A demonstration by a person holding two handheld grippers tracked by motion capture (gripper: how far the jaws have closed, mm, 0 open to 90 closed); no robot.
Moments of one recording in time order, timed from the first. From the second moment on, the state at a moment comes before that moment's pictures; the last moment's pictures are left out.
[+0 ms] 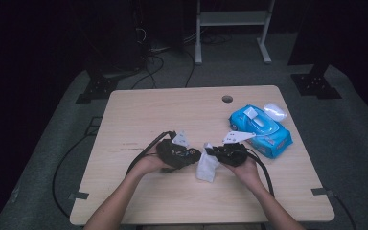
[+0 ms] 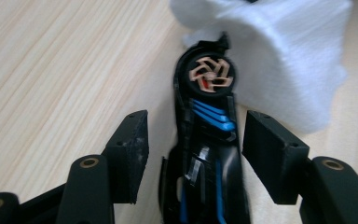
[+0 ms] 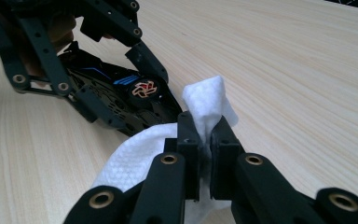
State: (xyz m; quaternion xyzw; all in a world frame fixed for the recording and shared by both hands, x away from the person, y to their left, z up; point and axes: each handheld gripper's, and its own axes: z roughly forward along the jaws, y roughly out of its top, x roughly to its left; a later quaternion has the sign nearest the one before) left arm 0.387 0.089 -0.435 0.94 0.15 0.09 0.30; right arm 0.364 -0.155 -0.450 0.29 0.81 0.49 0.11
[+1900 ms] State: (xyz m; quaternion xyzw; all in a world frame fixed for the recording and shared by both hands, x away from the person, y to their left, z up) left arm 0.354 0.112 -0.419 0.88 0.13 0.15 0.44; right arm 0.368 -0.118 -0.388 0.23 0.81 0.55 0.03
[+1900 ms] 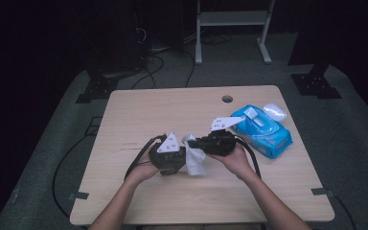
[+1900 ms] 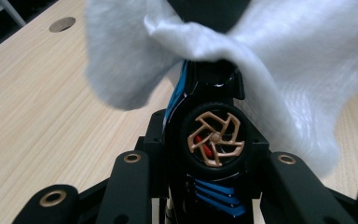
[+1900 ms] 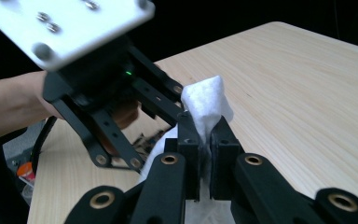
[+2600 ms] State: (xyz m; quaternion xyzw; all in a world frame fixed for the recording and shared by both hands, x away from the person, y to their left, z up) left arm 0.354 0.117 -0.414 0.87 0.13 0.15 0.46; right arm 0.375 -0.141 -0.415 0.27 0.79 0.56 0.01
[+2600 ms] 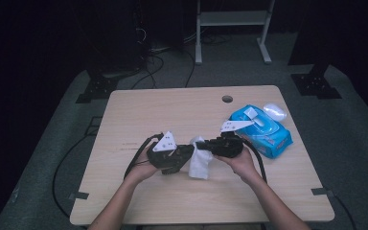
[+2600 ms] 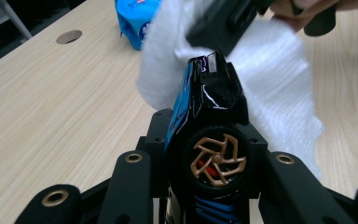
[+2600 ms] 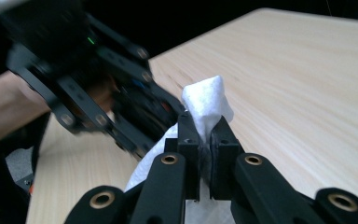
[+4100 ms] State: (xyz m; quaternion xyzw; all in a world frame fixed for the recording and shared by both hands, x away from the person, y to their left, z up) left arm 0.354 0.117 -0.402 0.82 0.14 0.15 0.53; right arm 0.369 -0.146 -0.401 0.27 0.75 0.60 -0.04
